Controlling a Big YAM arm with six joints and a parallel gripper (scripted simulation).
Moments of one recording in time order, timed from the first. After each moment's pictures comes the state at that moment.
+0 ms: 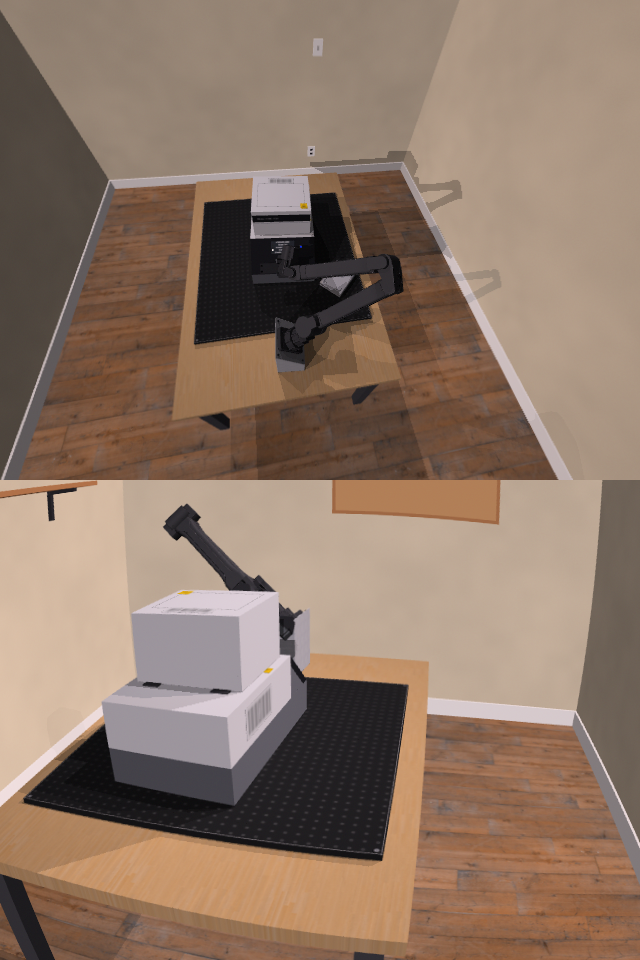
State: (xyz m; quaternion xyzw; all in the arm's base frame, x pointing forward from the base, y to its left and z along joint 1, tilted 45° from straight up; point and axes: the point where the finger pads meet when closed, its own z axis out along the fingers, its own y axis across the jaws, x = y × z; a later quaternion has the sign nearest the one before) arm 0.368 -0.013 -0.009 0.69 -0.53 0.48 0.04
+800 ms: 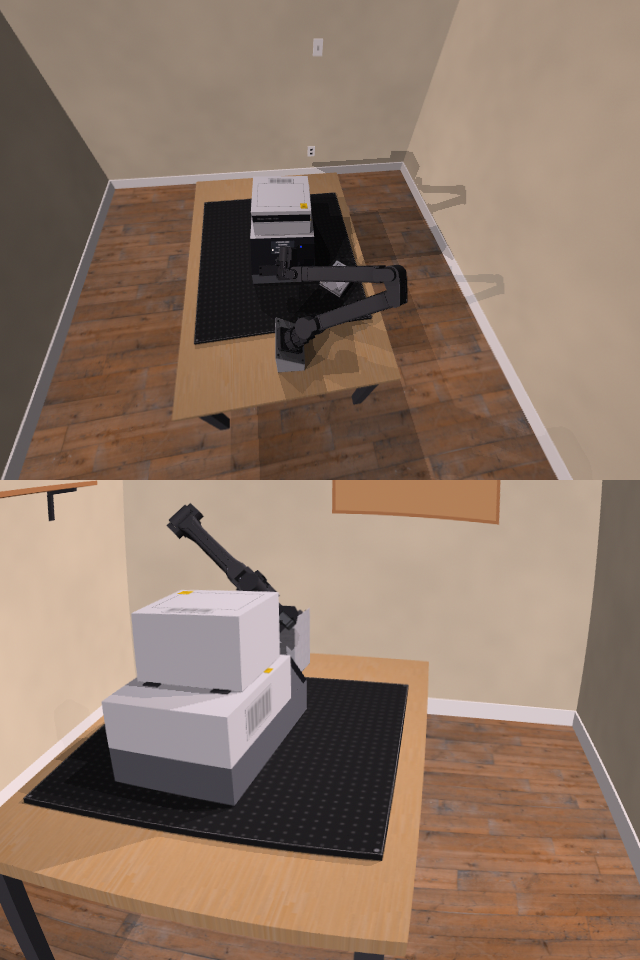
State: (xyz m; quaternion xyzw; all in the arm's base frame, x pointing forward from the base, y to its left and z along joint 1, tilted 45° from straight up) arm 0.344 0.006 0.005 0.70 -0.53 0.47 0.04
